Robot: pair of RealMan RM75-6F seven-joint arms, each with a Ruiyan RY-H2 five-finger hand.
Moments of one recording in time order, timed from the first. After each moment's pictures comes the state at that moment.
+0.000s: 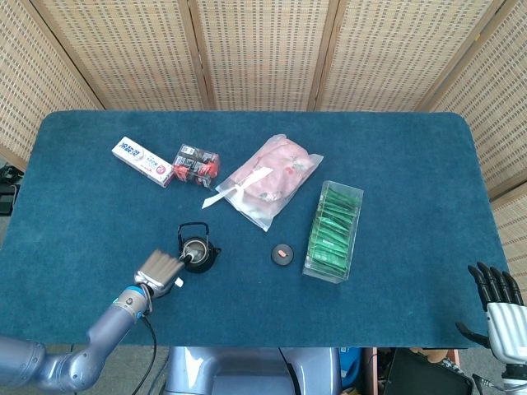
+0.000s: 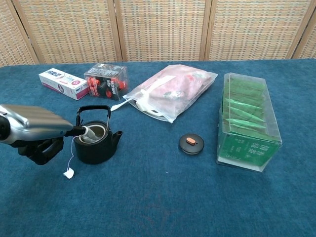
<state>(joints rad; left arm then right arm) -0.99 -1.31 0.11 -2.02 0.49 1.05 0.96 -0.05 -1.23 0.01 -1.37 -1.55 1.56 0.09</state>
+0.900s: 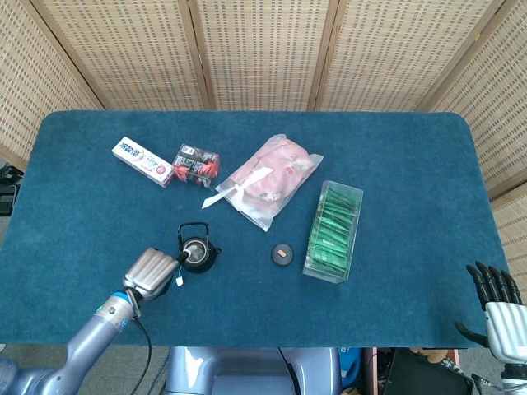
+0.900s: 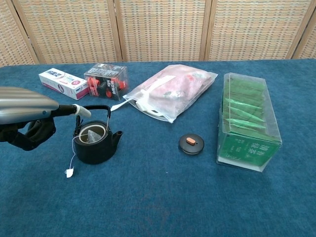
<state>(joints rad) -0.87 -1.20 0.16 -2.13 0.81 1.15 0.79 -0.04 -1.23 0.01 -1.38 -1.56 1.56 0.08</state>
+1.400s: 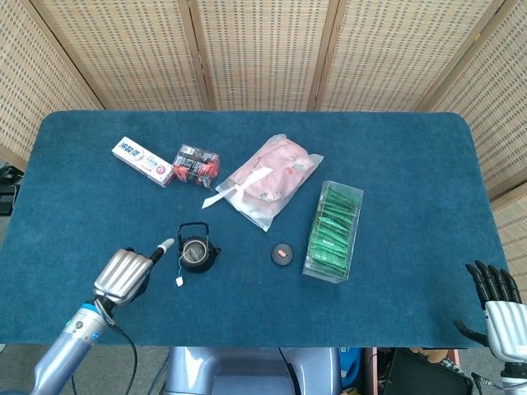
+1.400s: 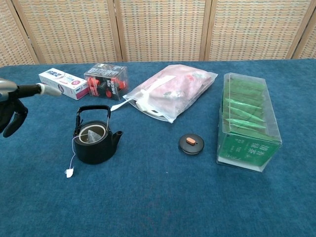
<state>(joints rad) -0.68 -1.14 0.21 -2.13 1.08 1.32 0.66 -0.04 -1.23 0.01 -1.38 -1.57 1.57 0.09</state>
